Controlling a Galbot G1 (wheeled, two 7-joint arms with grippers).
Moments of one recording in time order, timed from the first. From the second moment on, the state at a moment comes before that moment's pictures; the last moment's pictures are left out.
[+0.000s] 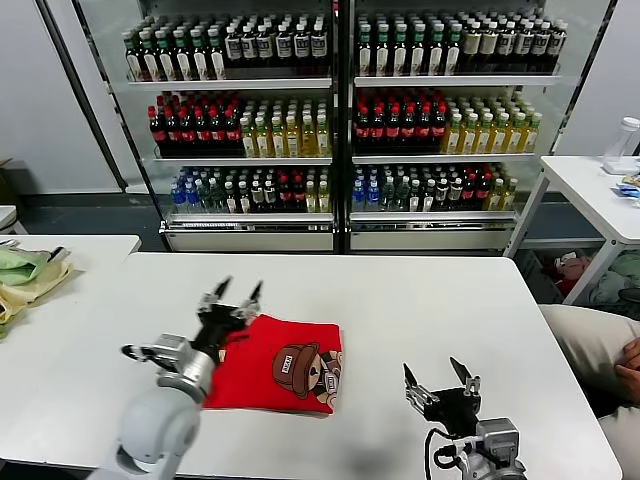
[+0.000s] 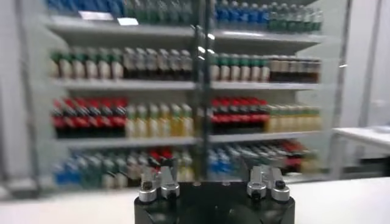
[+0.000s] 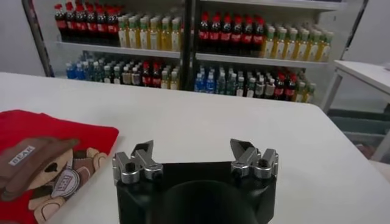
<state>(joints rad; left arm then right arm) 1.19 -1.19 -0.41 -2.05 -0.35 0.35 -0.10 -1.59 1.21 0.40 2.38 0.29 -0.58 0.23</state>
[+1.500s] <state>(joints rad) 1.30 -1.15 -0.54 -1.95 -0.07 0.09 0.01 -1.17 1.40 0.08 1.94 0.79 -0.57 0.46</state>
